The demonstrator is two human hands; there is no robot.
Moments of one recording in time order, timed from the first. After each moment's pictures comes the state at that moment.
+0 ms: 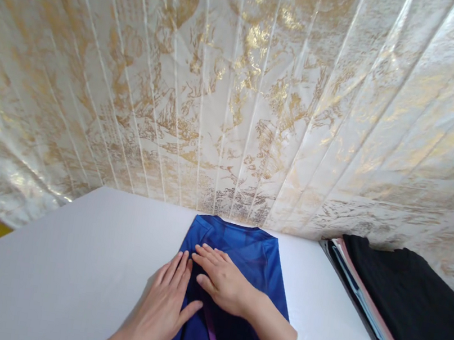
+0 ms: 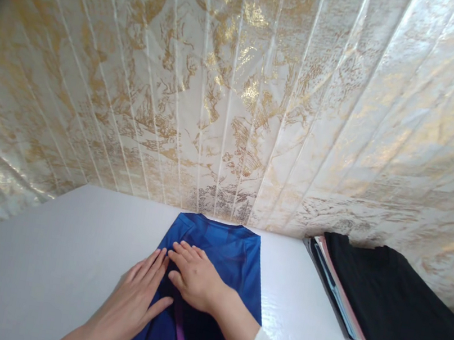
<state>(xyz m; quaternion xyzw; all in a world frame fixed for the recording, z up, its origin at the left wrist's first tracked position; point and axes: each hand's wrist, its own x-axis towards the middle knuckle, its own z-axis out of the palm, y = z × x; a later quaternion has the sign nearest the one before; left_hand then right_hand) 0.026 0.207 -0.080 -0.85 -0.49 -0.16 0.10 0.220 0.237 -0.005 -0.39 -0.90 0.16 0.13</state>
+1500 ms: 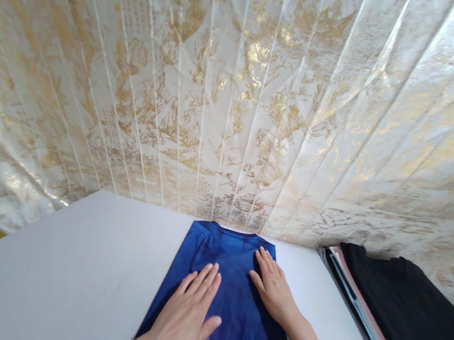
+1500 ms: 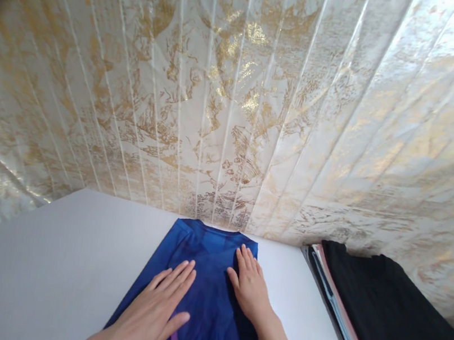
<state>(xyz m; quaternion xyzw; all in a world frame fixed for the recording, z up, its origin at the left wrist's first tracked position) 0.072 0.202 -0.020 -0.89 -0.44 -0.07 -0.09 0.330 0.252 -0.079 -0.64 -0.75 0.03 0.16</state>
